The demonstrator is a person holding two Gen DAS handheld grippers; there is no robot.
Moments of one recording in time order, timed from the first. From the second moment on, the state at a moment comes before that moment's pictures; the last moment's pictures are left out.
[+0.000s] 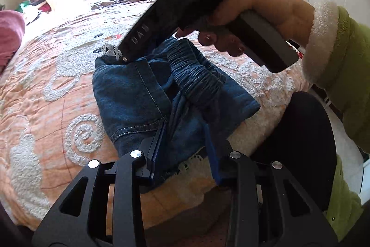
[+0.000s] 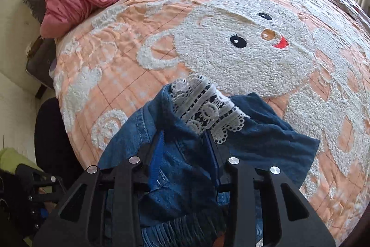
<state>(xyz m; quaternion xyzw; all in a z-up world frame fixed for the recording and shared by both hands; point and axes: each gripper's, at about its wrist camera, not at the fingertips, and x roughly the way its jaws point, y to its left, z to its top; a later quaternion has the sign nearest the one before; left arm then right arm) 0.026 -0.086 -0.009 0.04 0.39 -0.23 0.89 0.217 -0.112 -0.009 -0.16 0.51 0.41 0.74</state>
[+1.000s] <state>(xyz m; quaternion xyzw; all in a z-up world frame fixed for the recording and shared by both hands) 0.031 -0.086 -0.013 0.03 0.39 -0.23 0.89 0.222 -0.105 -0.001 -0.22 0.51 0.39 0.73</state>
